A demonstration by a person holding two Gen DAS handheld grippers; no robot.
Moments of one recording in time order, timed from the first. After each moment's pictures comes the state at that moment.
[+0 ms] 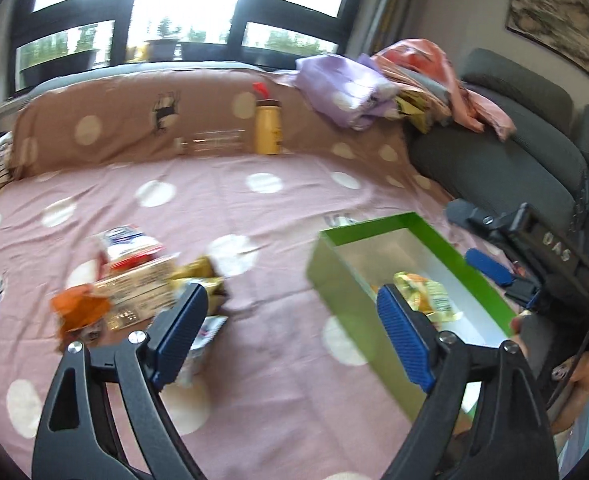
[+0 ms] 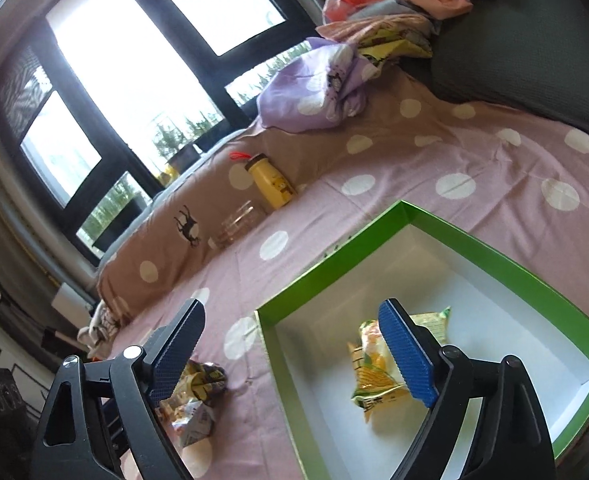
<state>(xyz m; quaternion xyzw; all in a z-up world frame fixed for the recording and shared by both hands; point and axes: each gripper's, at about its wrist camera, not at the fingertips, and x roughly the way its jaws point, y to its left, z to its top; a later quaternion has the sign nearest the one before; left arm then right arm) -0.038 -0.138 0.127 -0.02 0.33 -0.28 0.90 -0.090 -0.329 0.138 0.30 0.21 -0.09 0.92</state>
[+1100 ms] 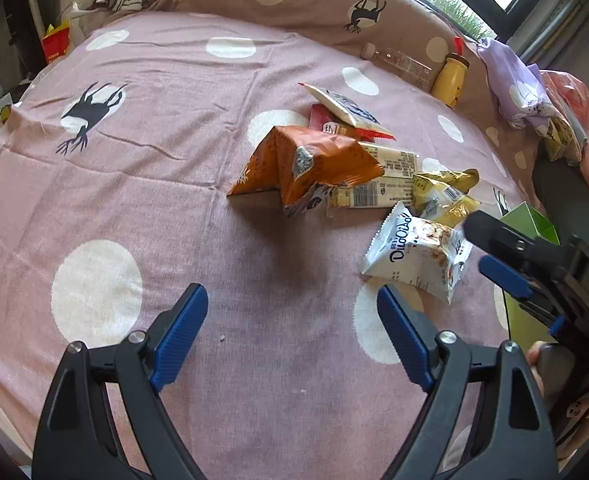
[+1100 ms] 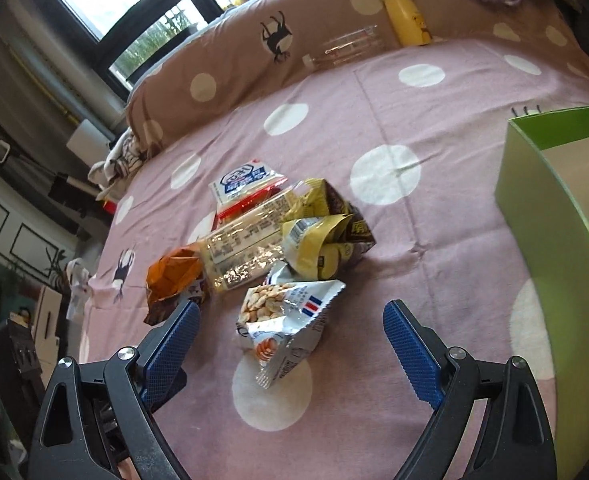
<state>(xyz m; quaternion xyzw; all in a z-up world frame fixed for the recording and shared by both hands) 0.004 0.006 0.035 -0.12 0.50 -0.11 0.85 0.029 -0.169 0.060 0.22 0.44 0.06 0.87</state>
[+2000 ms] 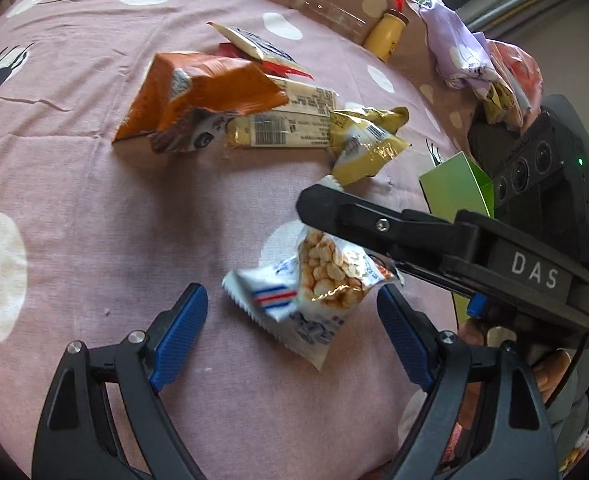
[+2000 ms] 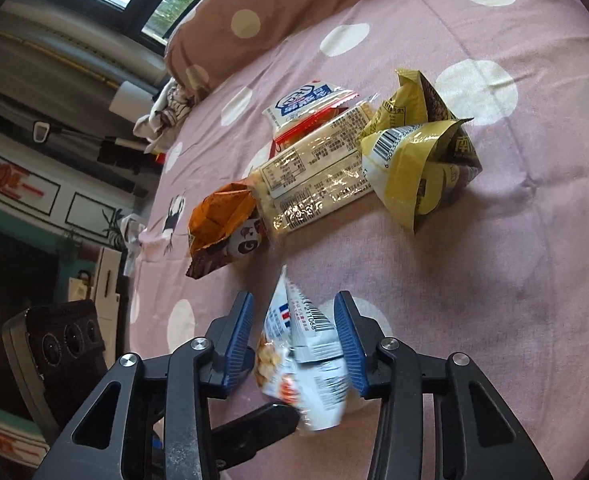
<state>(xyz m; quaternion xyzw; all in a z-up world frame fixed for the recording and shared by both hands) -0.003 -0.028 0.021 -0.15 0.54 -0.25 0.79 0.039 -0.150 0.028 0.28 0.50 0.19 0.80</state>
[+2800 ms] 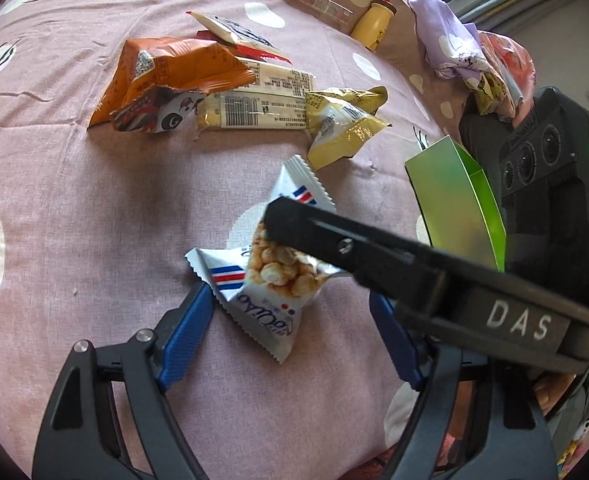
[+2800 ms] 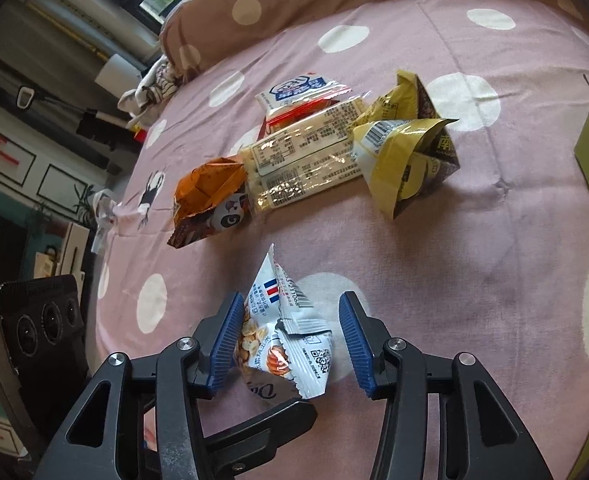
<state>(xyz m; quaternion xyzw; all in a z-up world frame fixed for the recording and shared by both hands) -0.013 -0.042 0.020 -0.16 0.54 -0.27 0.78 0.028 -0.139 0.036 0.20 0.52 0.16 0.81</state>
